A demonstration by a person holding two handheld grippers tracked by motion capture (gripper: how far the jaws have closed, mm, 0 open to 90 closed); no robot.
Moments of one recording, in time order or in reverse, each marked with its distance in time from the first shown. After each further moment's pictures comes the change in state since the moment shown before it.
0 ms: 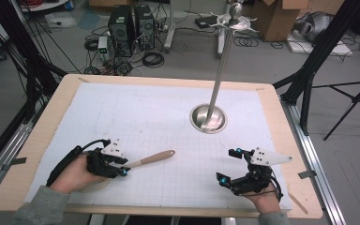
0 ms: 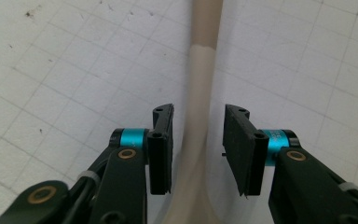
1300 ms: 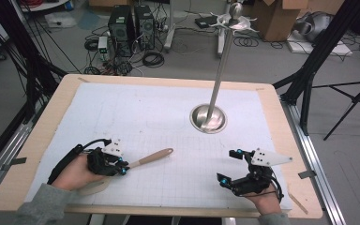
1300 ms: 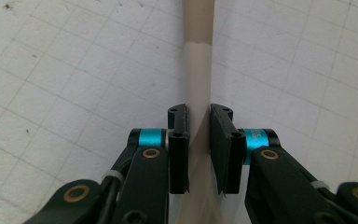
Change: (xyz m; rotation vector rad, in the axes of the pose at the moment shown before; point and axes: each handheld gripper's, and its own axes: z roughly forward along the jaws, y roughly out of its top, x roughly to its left) left arm 0.004 0.000 0.001 0.020 -0.044 0.015; right arm -0.001 -0.002 -0.001 0.007 -0.003 0.004
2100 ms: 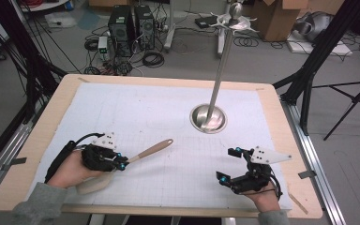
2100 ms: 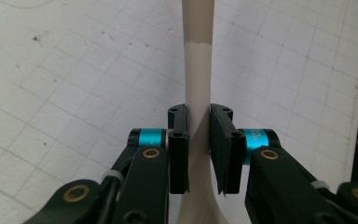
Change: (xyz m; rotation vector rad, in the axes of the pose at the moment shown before) left arm 0.006 0.005 -0.023 -0.129 -0.041 -0.083; right arm -0.003 0.002 0.003 -0.015 0.017 0.007
